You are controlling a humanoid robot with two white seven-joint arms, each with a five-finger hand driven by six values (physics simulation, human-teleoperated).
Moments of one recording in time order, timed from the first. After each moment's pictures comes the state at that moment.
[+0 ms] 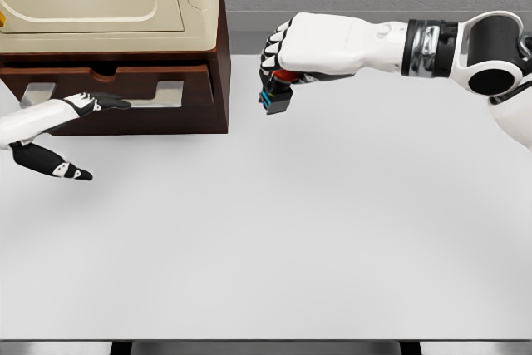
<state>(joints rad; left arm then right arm) -0.51 1.16 -0.75 -1.54 0.28 -0.61 -0.31 -0.98 -0.58 0.75 -1.53 0.37 -0.61 0.54</state>
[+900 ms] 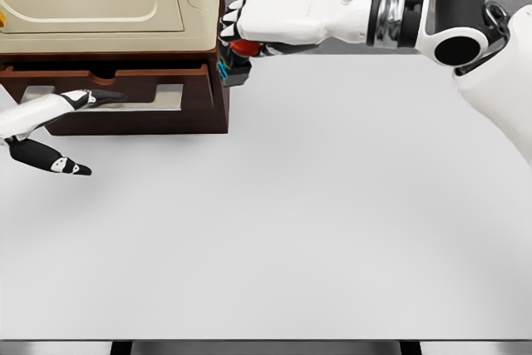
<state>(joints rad) -0.50 1.15 -0.75 -1.51 0.33 -0.61 -0.31 -1.07 -0.45 0.76 -1.44 0.35 -0.61 0.54</state>
